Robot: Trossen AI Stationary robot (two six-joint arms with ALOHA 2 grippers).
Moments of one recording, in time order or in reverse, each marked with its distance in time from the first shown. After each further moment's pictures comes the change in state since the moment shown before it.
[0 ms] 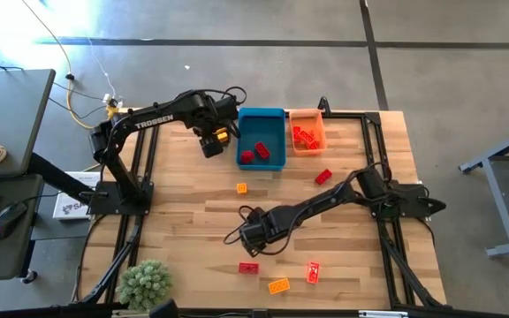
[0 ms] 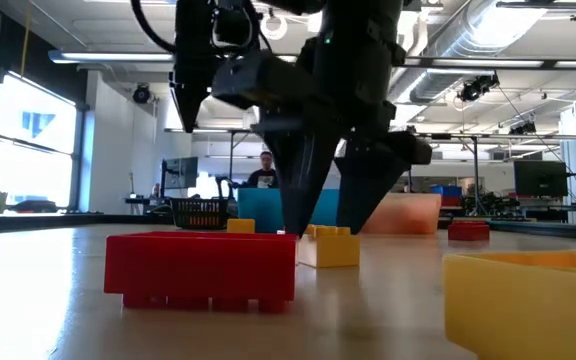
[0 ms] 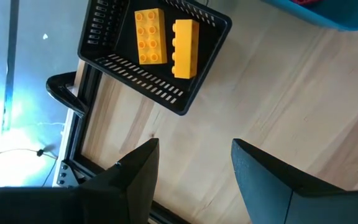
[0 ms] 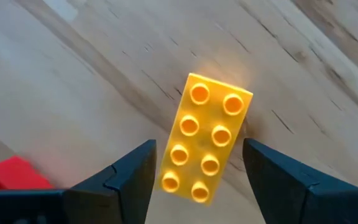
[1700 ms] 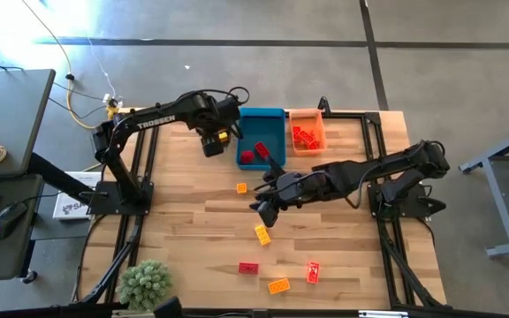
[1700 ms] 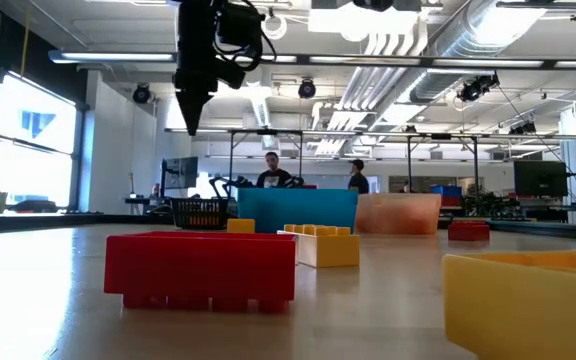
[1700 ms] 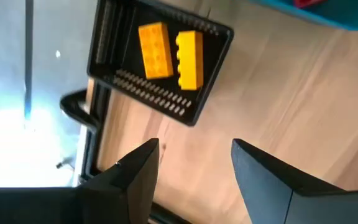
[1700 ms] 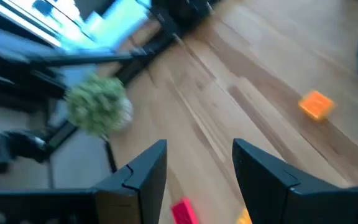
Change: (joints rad) left arm -0.005 0.013 0.000 0.034 -0.032 0.083; right arm -0.066 -0.580 -0.173 0.320 0.122 -0.288
